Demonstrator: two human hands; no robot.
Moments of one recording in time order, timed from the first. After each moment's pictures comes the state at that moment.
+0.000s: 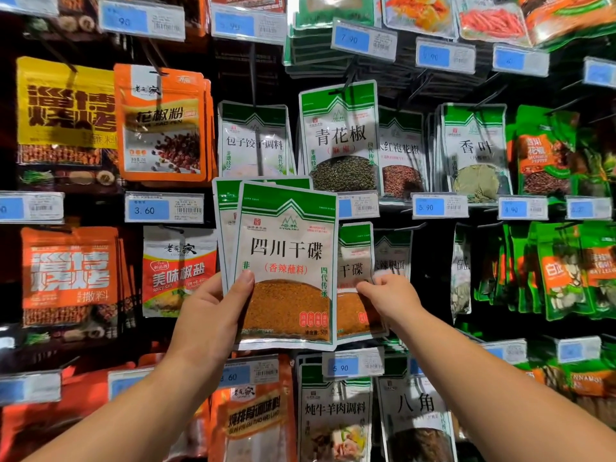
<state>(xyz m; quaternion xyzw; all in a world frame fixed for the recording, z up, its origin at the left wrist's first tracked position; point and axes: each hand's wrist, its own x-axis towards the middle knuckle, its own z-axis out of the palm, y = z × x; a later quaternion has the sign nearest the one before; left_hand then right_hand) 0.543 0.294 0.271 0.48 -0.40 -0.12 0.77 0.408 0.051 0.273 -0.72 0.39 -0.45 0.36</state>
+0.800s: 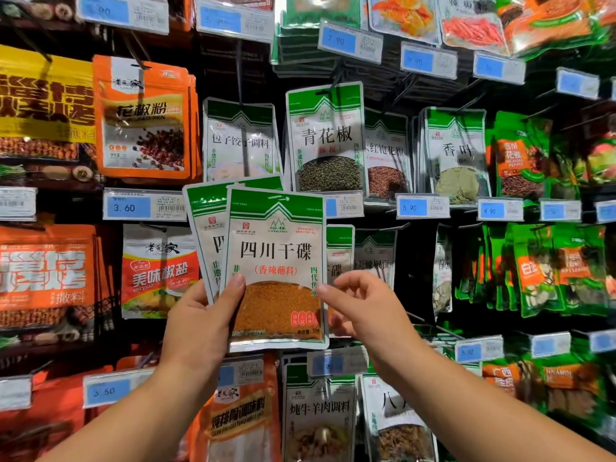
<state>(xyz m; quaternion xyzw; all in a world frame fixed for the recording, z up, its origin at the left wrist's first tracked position) 0.541 0.280 0.258 0.45 -0.38 -0.12 0.80 0.370 0.159 0.280 -0.68 0.17 -0.45 0.56</state>
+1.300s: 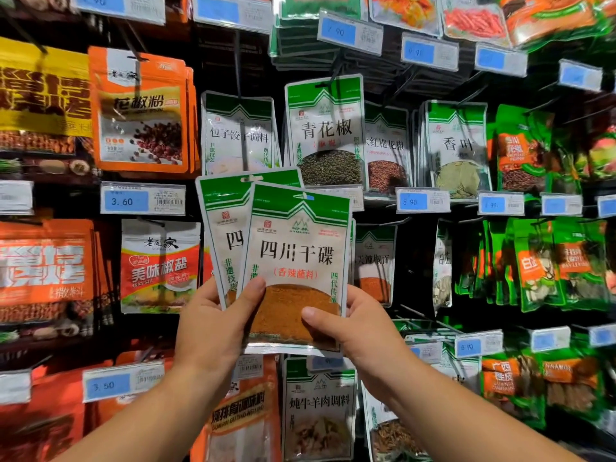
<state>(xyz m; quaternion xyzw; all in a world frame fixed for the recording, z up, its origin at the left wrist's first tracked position) 0.526 0.275 0.255 0.44 -0.40 -0.11 0.80 0.375 0.165 0.257 -0.68 0.15 -0.41 0.59</state>
